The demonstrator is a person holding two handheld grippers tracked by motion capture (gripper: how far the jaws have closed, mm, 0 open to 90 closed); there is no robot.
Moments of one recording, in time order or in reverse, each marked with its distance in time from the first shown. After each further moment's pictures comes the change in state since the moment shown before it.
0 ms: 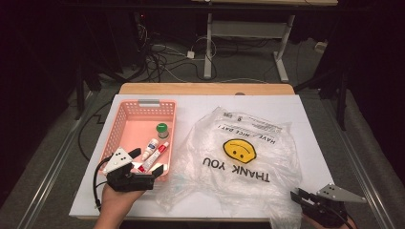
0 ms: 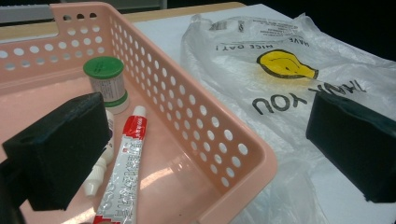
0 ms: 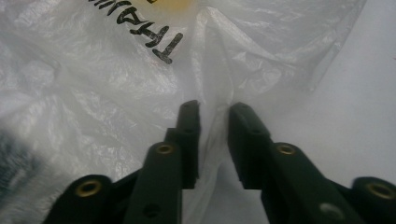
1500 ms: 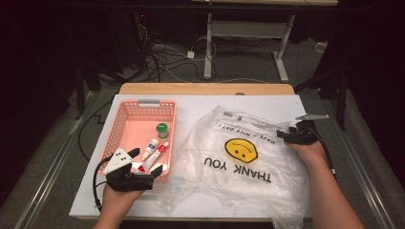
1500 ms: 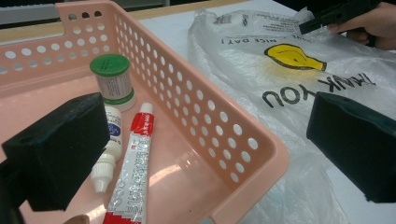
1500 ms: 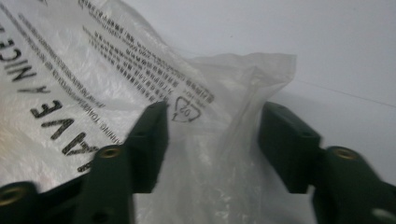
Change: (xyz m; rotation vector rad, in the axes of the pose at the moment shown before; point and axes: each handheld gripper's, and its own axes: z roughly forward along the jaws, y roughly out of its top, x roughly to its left) left arm 0.002 -0.002 0.000 0.013 0.020 0.028; right arm -0.129 0.120 0.159 0.085 -0.073 0.048
